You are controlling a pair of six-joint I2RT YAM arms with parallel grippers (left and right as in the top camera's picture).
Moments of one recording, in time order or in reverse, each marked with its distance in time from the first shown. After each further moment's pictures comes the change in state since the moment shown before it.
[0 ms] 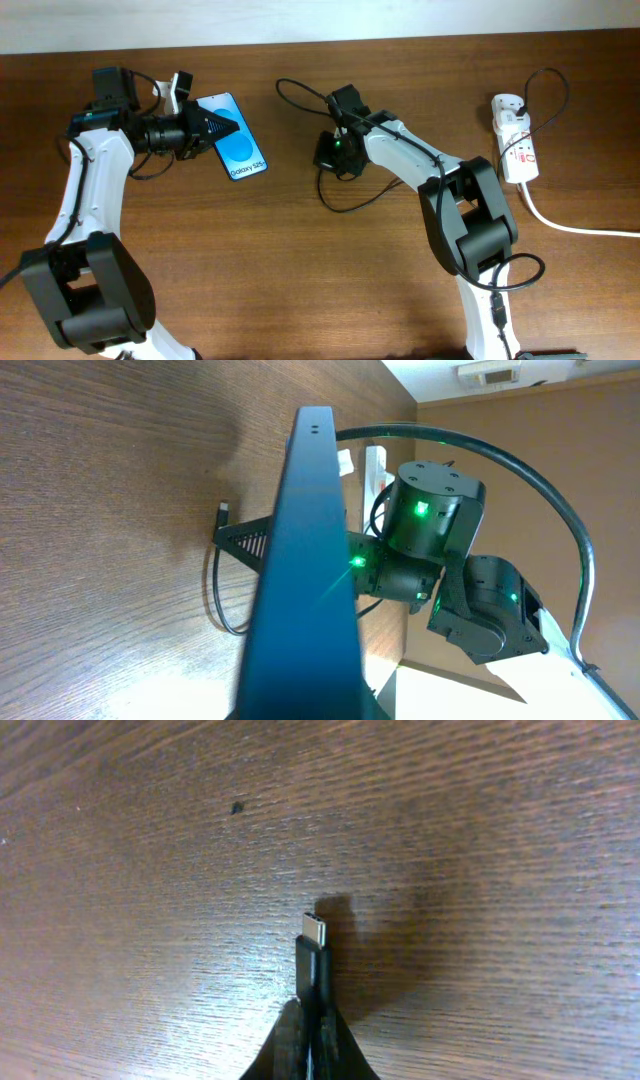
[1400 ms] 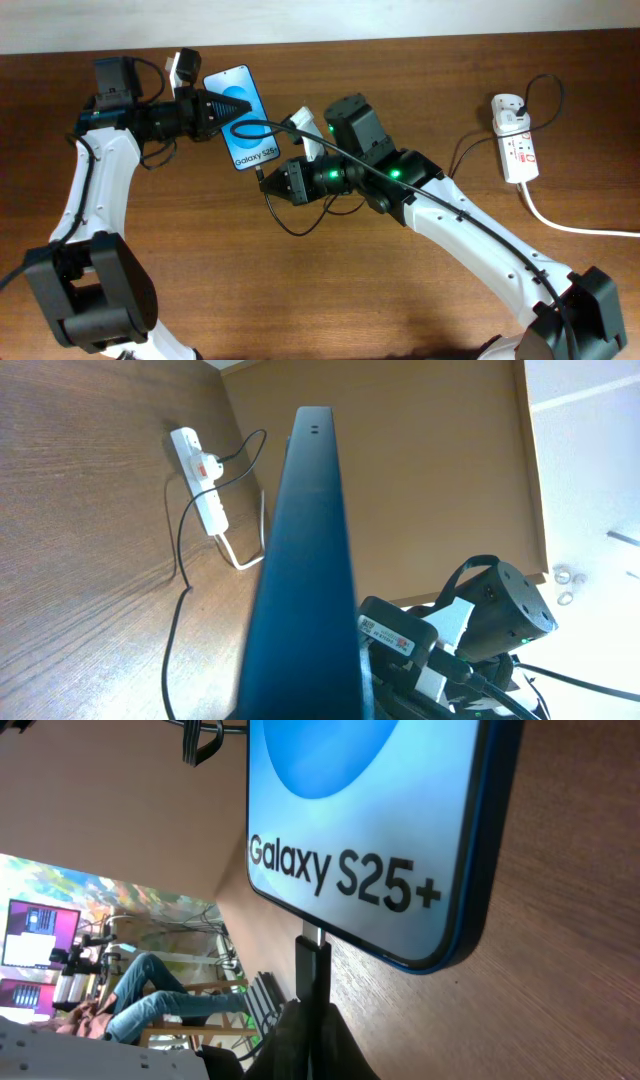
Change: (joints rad) left arm -0.029 0.000 -0.001 0.203 0.473 -0.025; right arm 0.181 -0.630 -0.323 0.250 -0.455 -0.172
